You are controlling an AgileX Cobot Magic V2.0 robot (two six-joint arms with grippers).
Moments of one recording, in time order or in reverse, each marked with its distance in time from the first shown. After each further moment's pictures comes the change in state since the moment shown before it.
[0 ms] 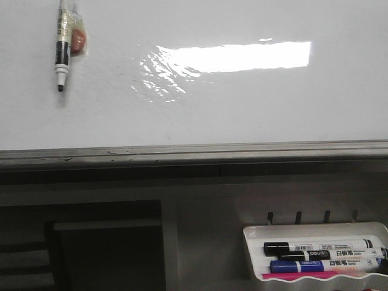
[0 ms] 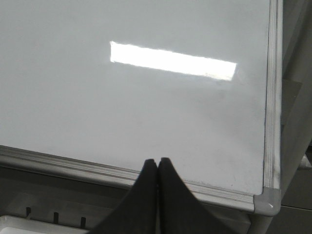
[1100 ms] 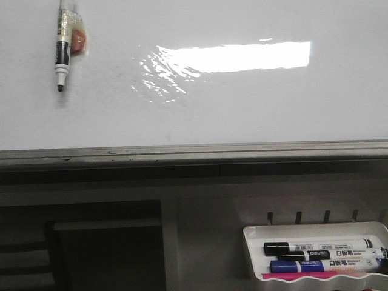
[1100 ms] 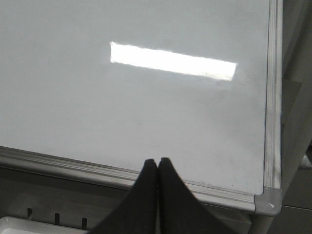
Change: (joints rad) left arm 0.000 0.000 0.000 -0.011 0.000 0.000; right arm 0.000 0.000 0.000 0.006 0.000 0.002
